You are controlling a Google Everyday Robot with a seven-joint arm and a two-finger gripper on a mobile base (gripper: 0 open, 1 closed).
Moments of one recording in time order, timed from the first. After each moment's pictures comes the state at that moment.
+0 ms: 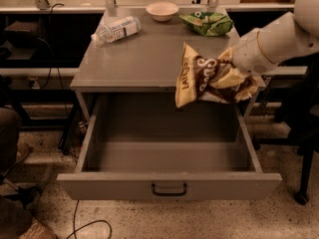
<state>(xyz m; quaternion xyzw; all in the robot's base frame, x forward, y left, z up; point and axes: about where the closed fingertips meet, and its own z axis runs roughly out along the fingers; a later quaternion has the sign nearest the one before) 0.593 -0.158 0.890 -0.66 0.66 0.04 0.35</state>
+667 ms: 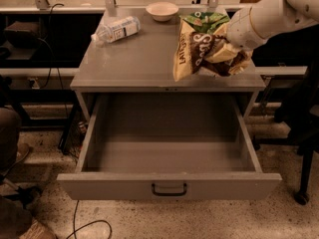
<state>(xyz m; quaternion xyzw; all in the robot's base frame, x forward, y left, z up) 0.670 -0.157 0.922 -0.66 0.64 0.01 0.39</state>
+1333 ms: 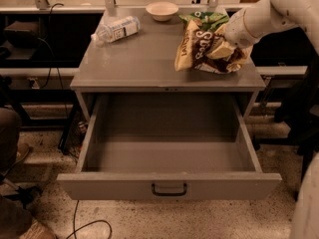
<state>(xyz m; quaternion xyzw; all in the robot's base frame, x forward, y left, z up) 0.737 -0.181 0.889 -0.64 0.67 -0.01 0.39</state>
